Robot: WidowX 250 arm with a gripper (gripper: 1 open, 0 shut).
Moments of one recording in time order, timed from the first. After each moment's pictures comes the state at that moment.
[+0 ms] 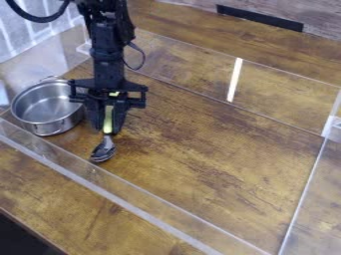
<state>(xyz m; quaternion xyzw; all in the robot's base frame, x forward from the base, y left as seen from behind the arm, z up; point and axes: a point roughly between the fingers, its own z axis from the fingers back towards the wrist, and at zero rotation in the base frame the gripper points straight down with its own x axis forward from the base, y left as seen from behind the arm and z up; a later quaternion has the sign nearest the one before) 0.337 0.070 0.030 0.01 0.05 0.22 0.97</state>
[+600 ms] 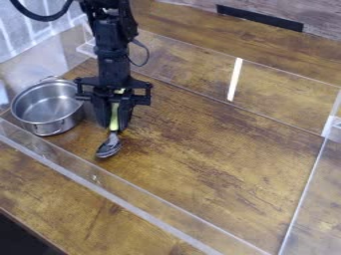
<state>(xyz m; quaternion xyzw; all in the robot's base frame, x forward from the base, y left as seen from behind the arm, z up) 0.341 0.065 0.035 -0.01 0.05 0.20 0.98</state>
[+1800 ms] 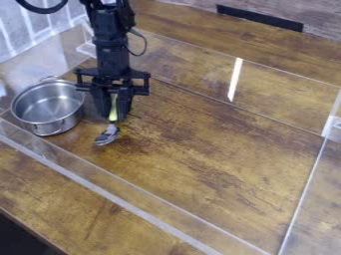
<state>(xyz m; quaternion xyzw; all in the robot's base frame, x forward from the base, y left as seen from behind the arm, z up) 0.348 0.073 0.041 -0.02 0.06 0.19 0.98</state>
